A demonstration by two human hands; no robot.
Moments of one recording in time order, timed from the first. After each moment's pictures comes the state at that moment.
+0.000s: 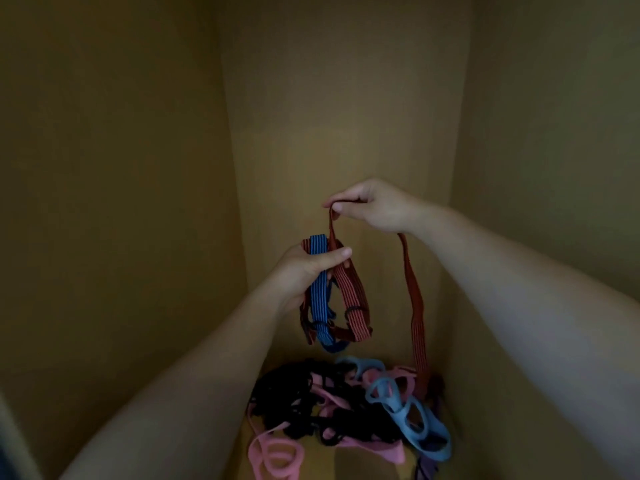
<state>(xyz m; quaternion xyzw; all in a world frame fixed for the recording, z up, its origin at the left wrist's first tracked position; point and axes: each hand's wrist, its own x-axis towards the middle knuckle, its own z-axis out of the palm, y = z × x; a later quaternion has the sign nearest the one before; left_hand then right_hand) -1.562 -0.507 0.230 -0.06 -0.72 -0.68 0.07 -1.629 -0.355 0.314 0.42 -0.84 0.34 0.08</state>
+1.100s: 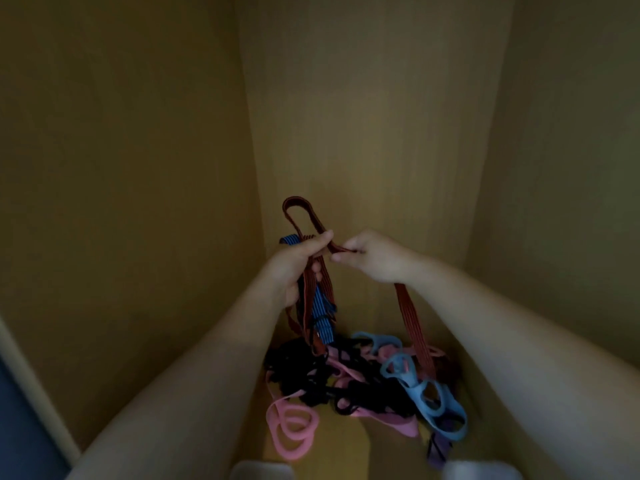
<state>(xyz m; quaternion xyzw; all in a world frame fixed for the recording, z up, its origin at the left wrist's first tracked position) -1.560 -0.534 0.194 0.10 -0.64 -0.77 0.04 -1.619 -0.381 0.213 0.38 -0.86 0.34 -0.03</state>
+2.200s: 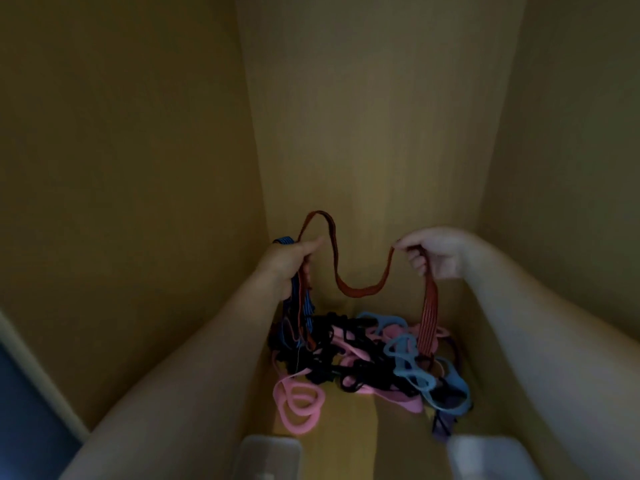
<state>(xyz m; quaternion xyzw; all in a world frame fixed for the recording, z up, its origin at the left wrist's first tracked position) -1.567 -0.552 0.168 0.23 -0.70 -0.67 0.03 -1.663 -0.321 0.185 0.03 -0.73 0.62 -0.28</state>
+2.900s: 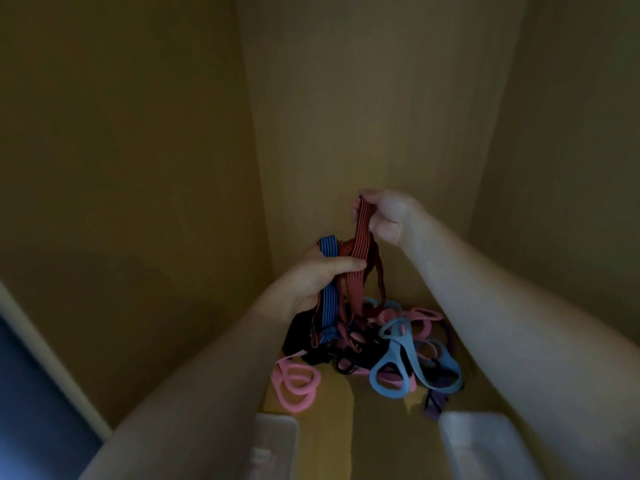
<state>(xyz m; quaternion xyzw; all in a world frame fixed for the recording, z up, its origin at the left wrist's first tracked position) -1.544 -0.510 0.139 0.02 -0.71 -0.71 -0.02 -1.634 -0.398 0.207 0.06 -0.50 0.84 -0.20</state>
